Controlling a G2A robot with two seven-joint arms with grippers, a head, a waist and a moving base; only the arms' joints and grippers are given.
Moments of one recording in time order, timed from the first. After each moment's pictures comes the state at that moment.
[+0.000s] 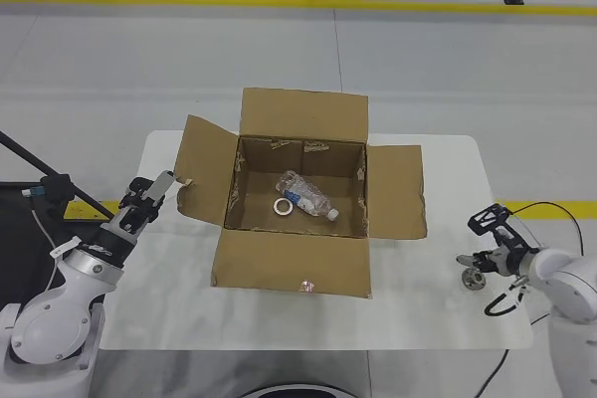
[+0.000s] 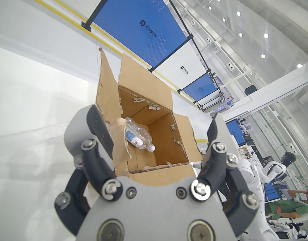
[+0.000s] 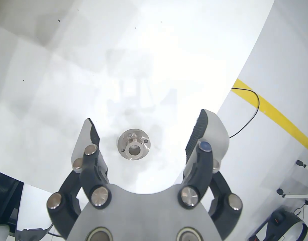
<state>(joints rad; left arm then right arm) 1.61 -1.16 -1.81 -2.16 0.19 -0.04 -0.40 -1.25 -1.05 1.76 -1.71 -1.06 -0.63 1.19</state>
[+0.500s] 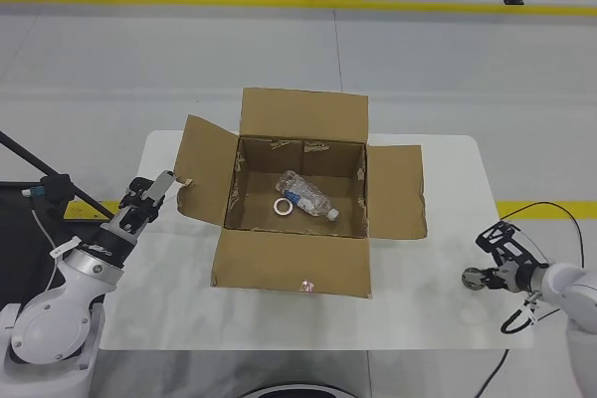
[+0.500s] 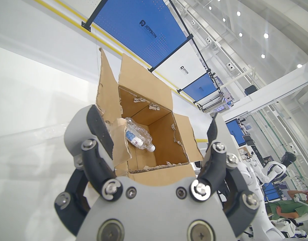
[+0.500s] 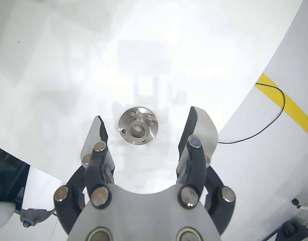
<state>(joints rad) 1.61 -1.16 -1.81 -2.16 0.19 -0.04 -0.40 -1.31 -0.92 1.73 -1.61 -0.90 -0.68 1.14</state>
